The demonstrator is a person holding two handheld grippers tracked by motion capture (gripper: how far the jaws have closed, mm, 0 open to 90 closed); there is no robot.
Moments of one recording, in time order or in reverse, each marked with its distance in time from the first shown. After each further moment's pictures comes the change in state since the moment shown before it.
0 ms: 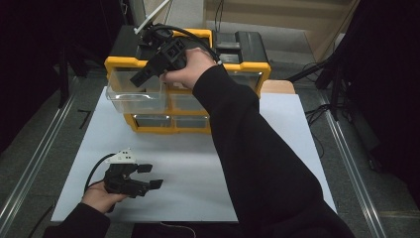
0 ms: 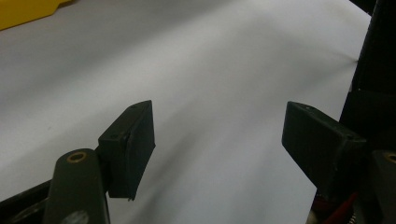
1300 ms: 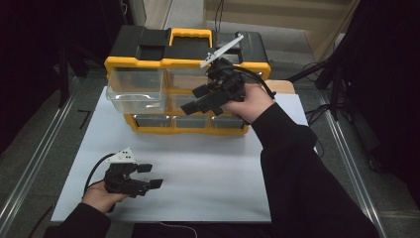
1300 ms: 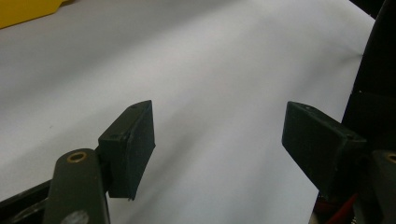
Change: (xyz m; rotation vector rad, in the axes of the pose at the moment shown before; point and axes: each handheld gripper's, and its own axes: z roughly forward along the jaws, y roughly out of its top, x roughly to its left) left arm 0.001 0.000 0.001 -0.001 0.005 -0.006; right arm 0.003 -0.125 -0.045 -0.098 -0.093 0.037
